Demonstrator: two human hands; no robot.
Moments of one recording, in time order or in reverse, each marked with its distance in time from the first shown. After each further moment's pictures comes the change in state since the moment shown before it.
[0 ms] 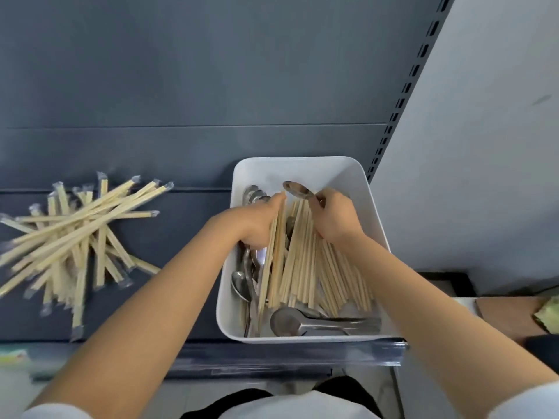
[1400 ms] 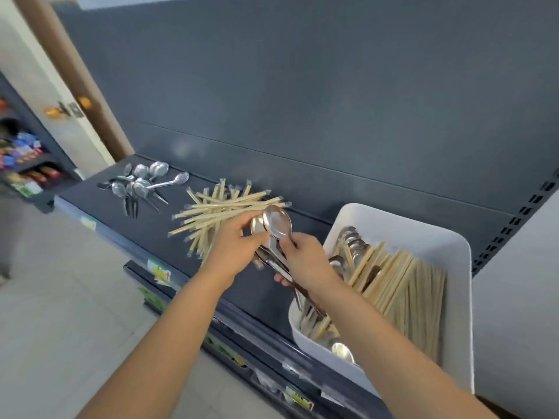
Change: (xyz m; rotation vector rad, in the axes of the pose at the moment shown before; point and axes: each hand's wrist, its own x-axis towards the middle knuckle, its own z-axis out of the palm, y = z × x) left_hand -0.159 -0.051 0.038 -1.088 1.125 -0.295; right_hand -0.096 -0.124 0.049 0.482 -0.698 -0.196
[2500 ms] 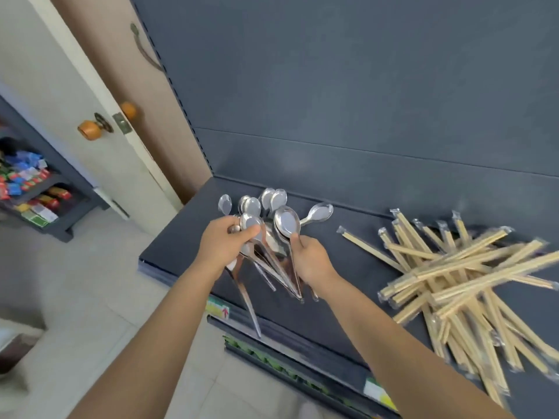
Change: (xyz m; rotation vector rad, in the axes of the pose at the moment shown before) left_hand 0.339 -0.225 -0.402 0.223 -0.038 -0.096; right_hand 0.341 -0.055 0.402 -0.080 0.187 0.165
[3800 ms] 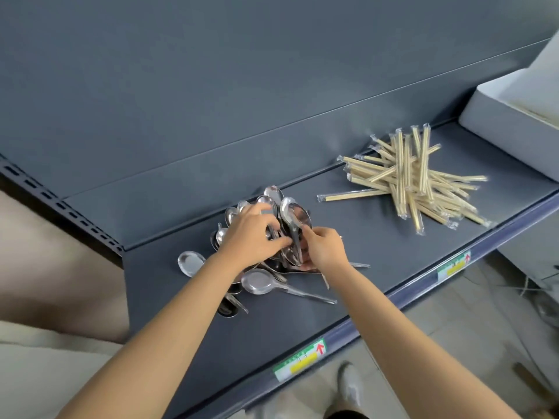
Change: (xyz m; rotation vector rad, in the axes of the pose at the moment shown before) left_hand 0.152 -0.011 0.025 0.523 -0.833 1.009; right_hand 0.046 -0.023 0.102 0.376 0.859 0.359
